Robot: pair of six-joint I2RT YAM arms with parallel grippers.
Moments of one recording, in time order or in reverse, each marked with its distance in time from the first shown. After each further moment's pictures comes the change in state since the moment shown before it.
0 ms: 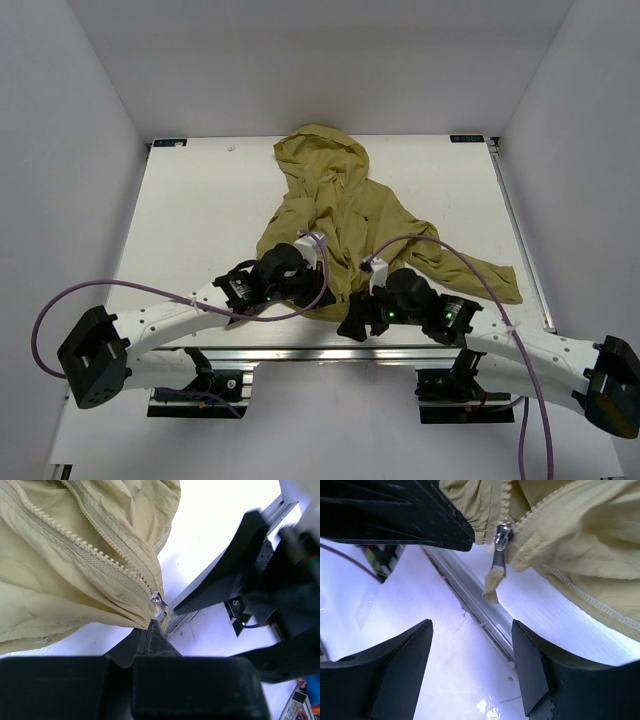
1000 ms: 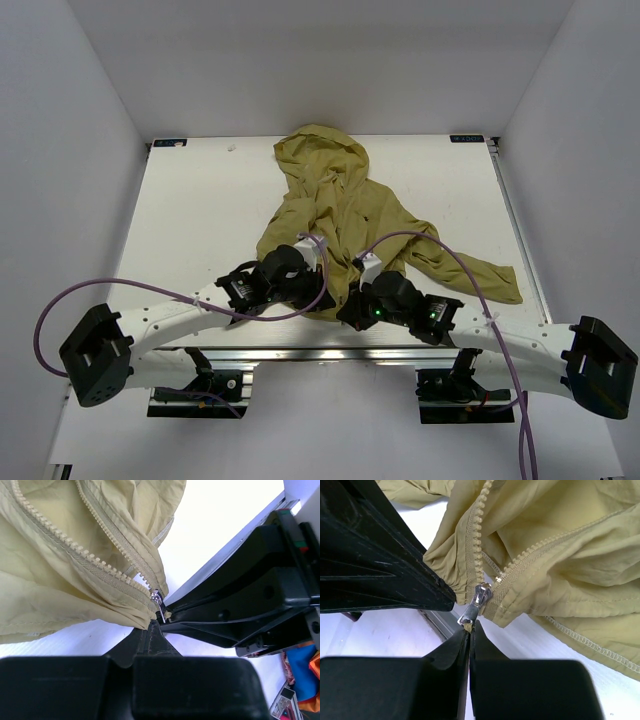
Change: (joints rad) left arm 0.000 0.016 -0.012 -0.001 0.021 -0.050; right arm 0.111 0.152 0.000 0.177 0.245 0.018
